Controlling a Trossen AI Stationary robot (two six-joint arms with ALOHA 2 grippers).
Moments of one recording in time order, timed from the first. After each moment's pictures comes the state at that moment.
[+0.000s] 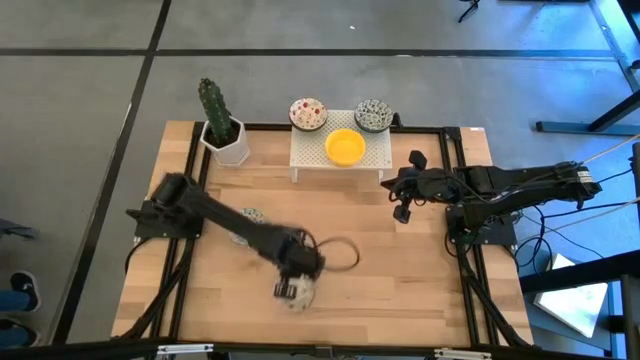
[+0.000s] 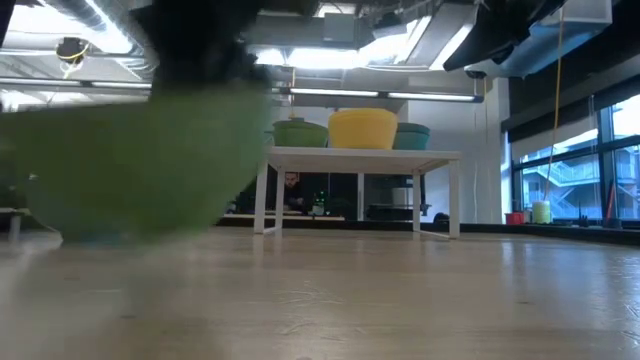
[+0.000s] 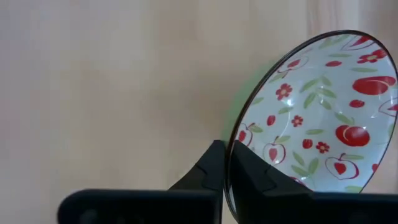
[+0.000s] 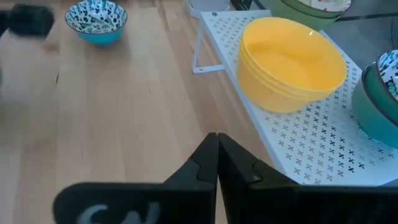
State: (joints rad) left arm -0.38 1.90 1.52 -0.95 0.01 -0.29; right arm 0.09 0.90 0.86 -0.55 0.44 0.12
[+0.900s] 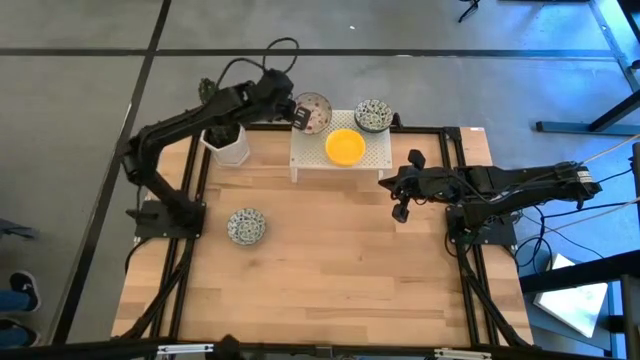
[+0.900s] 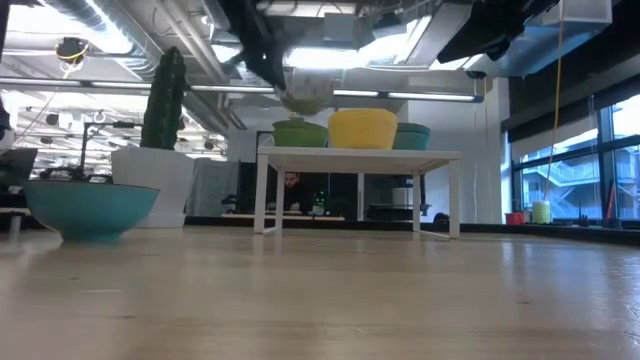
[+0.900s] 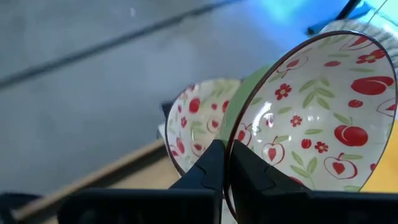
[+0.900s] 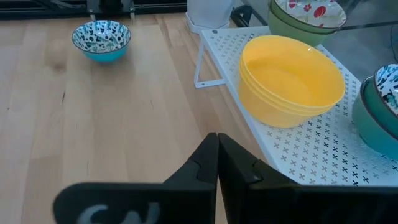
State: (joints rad) left arm 0.55 1.58 1.60 -0.76 -0.32 -0.41; right arm 0.09 0.90 0.86 -0.49 0.44 0.12
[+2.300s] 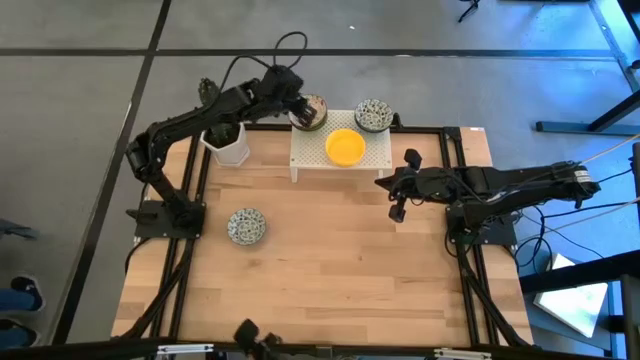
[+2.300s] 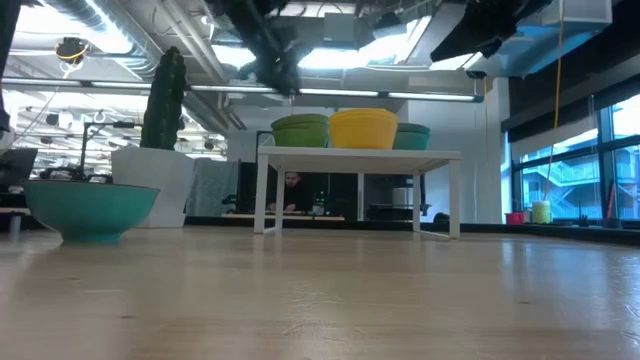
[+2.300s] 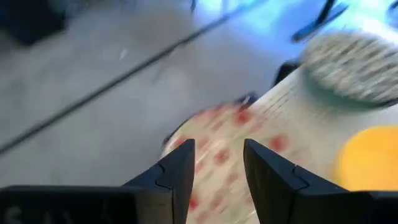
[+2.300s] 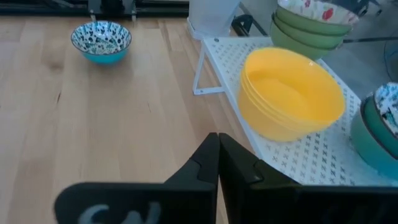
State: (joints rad) left arm 0.58 1.63 1.59 -0.58 -0.29 -0.15; right arm 0.08 0.93 0.86 -0.44 0.45 0.06
